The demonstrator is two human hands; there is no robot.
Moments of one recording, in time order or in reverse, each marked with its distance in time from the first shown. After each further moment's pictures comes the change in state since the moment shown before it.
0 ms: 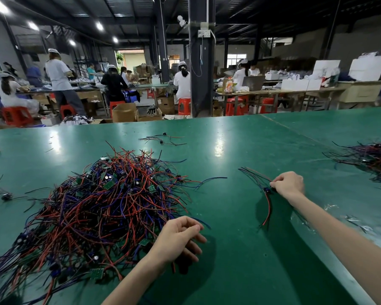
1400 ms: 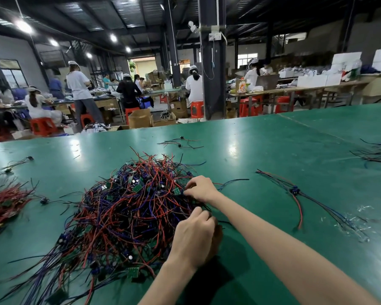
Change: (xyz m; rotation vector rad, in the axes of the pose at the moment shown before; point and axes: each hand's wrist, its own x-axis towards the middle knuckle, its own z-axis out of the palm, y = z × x) left_hand -0.006 0.004 -0.017 1.388 0.411 0.807; right_hand -0.151 -0.190 0.117 0.054 -0.584 -0.572
